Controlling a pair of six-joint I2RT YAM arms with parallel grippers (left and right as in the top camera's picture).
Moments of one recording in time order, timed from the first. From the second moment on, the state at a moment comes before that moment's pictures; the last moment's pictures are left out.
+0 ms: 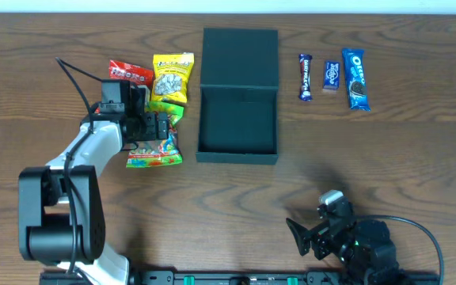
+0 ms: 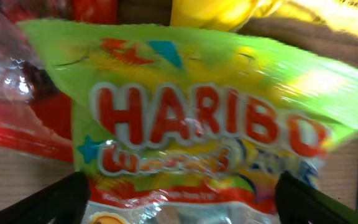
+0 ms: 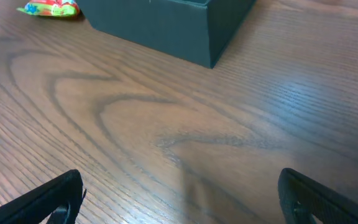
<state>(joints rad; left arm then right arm) 0.01 1.78 0.98 -0.35 0.19 -0.05 0.39 0.01 0.18 -0.77 -0.22 0.09</state>
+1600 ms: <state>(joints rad) -0.05 1.59 0.98 -0.57 0.20 -0.06 0.39 0.01 0.18 -0.77 -0.22 0.09</state>
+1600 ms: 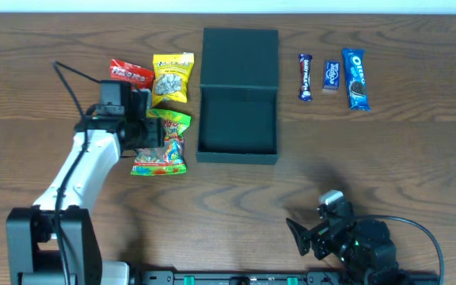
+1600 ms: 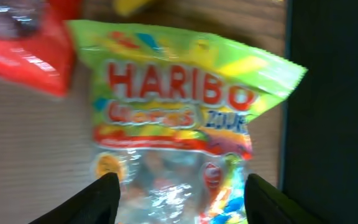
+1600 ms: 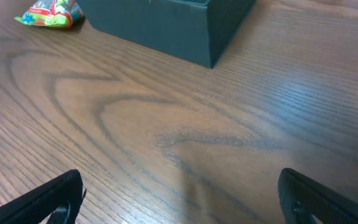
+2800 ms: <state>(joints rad) -0.13 1.75 0.97 -0.54 0.15 -0.04 0.39 0.01 0.18 -0.77 -0.22 0.09</state>
